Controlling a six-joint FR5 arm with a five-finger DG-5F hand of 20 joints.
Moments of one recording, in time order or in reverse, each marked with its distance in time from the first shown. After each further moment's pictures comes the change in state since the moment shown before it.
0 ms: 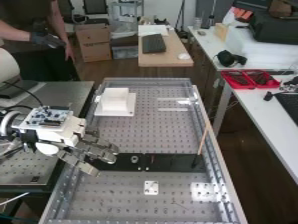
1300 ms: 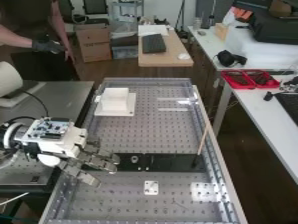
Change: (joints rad) arm -0.023 -0.085 -0.015 0.131 -0.017 0.028
